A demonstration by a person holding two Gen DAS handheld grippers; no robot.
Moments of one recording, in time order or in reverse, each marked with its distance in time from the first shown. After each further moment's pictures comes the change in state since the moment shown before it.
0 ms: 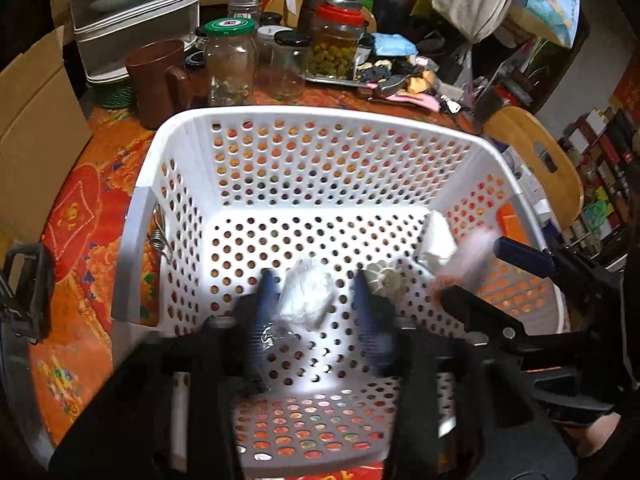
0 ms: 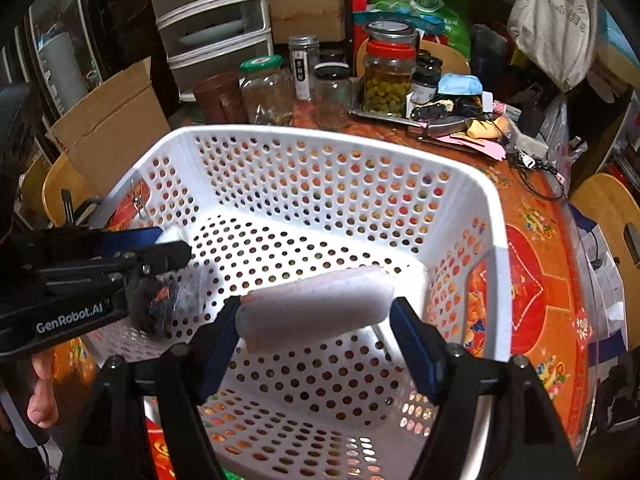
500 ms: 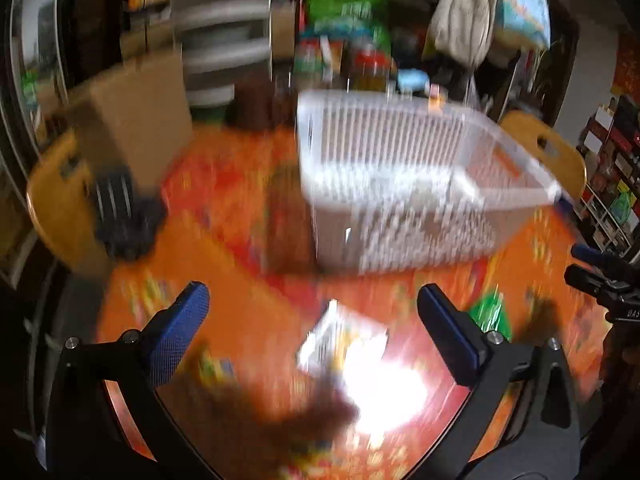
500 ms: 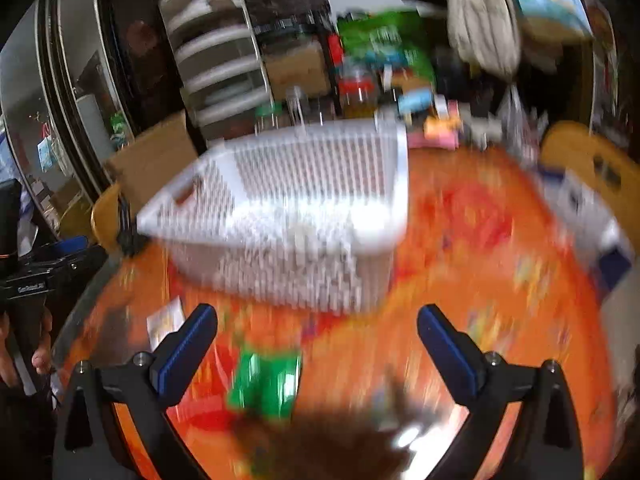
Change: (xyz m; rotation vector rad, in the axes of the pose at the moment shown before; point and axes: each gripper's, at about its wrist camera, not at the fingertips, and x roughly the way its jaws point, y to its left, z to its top) left arm -0.100 0.059 -0.177 0.053 -0.194 0.151; right arm -0.080 -0.019 -0.180 0.160 -0.166 0.120
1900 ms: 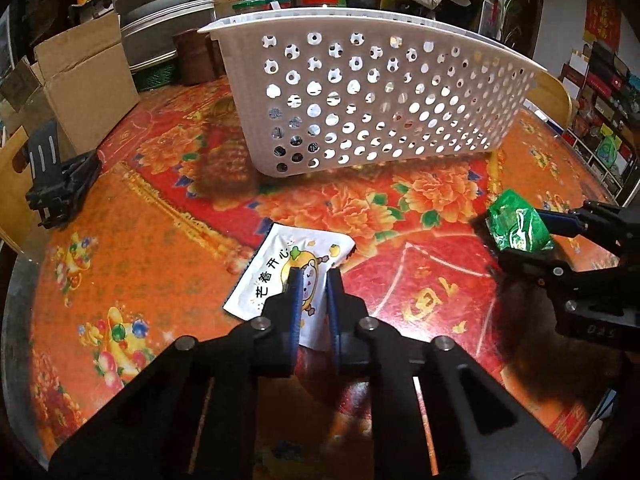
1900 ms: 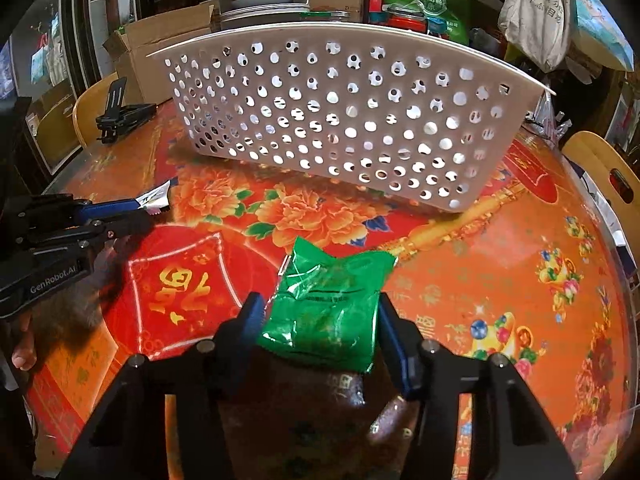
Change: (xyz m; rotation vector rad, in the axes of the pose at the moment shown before) left arm 0.054 -0.032 -0.061 0.151 0.031 -0.063; right arm 0.072 0.080 -0.044 -0.231 0.118 -0.153
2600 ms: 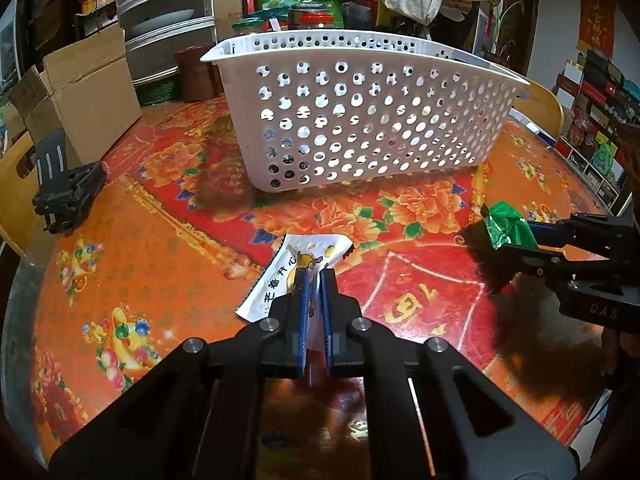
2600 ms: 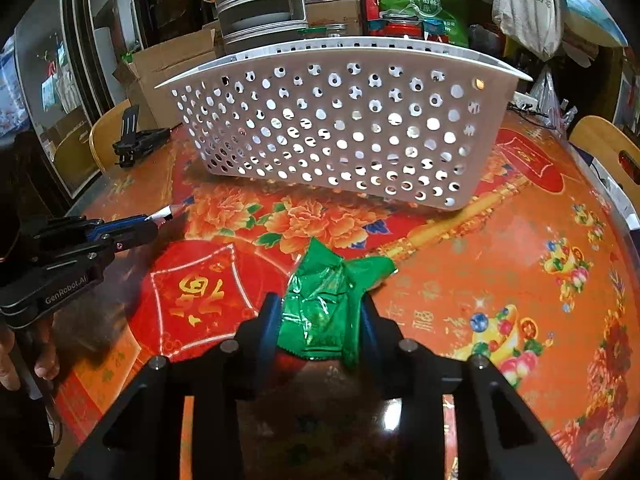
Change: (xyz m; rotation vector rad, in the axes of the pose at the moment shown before) left arm -0.016 -0.005 -0.004 0.003 -0.057 -0.008; right arm -0.015 -0.019 -0.008 0.066 -0.053 0.101
